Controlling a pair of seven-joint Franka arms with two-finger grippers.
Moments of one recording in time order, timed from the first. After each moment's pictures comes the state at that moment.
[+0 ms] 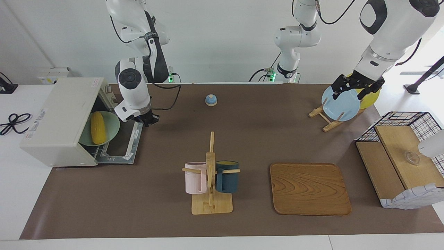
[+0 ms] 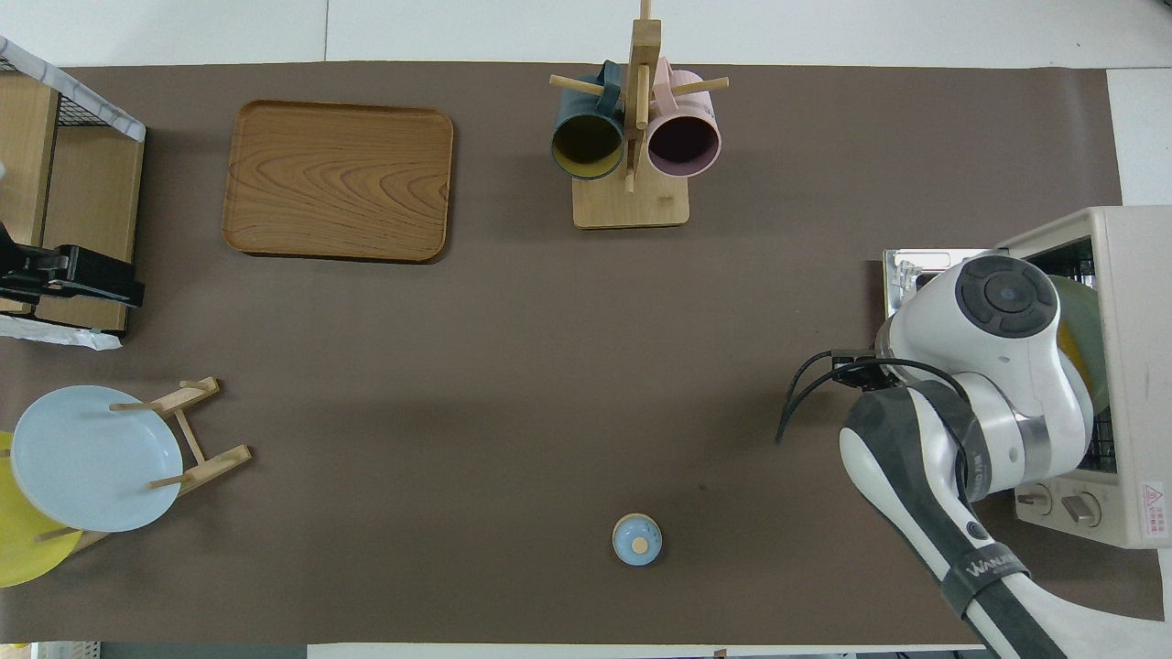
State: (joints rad) left arm -0.05 -0.02 0.00 -1.63 -0.01 1.57 0.06; right arm 0.08 0.02 0.07 -2.30 -0.12 2.15 0.31
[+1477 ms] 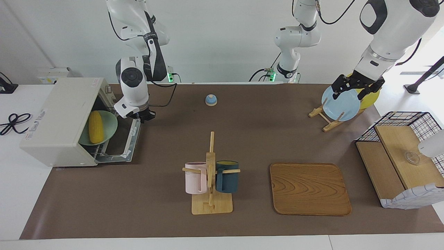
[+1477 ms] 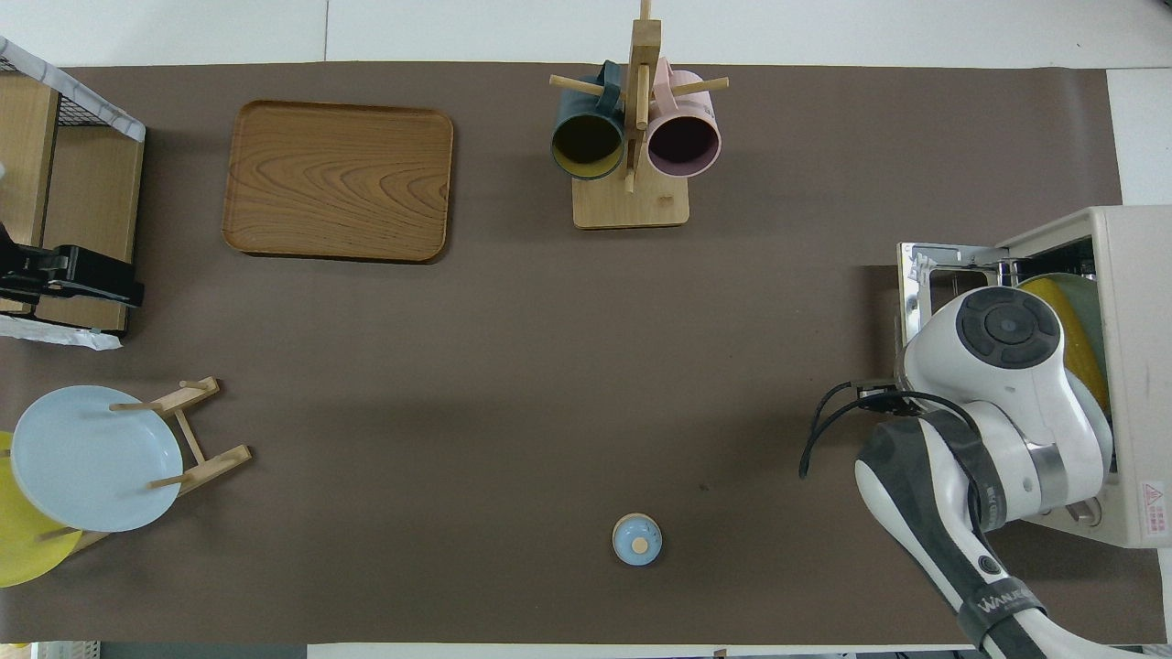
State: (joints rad) left arm -0.05 -0.02 0.00 -1.63 -0.01 1.57 0.06; right arm 0.04 -0.05 0.08 -2.32 -0.24 2.05 0.28
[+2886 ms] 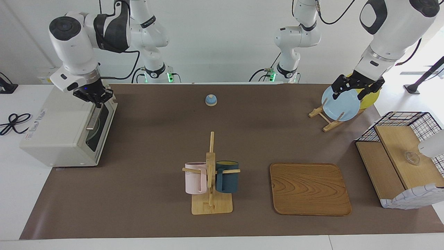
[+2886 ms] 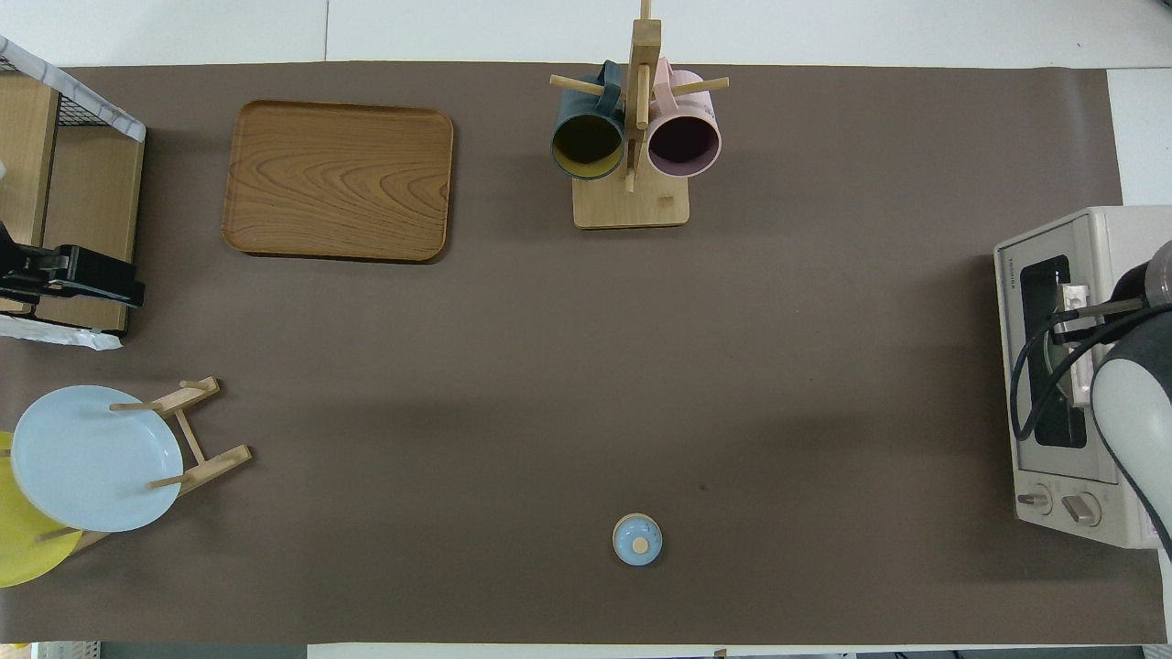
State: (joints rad) left arm -0.05 -0.02 0.00 -1.63 -0.01 1.57 0.06; right arm -0.12 -0.10 0.08 -1.87 -0.17 1.70 -0.11
